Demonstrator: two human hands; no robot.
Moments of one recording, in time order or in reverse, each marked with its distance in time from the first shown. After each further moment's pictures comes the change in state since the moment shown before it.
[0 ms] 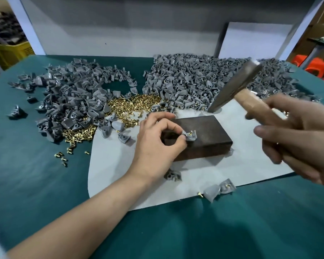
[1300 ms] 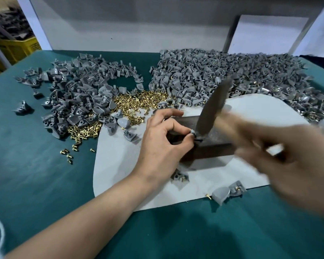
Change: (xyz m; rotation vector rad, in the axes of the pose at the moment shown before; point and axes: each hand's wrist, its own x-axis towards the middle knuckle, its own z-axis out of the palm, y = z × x) left_hand 0.000 0.000 -0.001 -0.114 0.010 -0.025; right_hand -0.016 -0.022 0.043 -0.528 0.069 -0.233
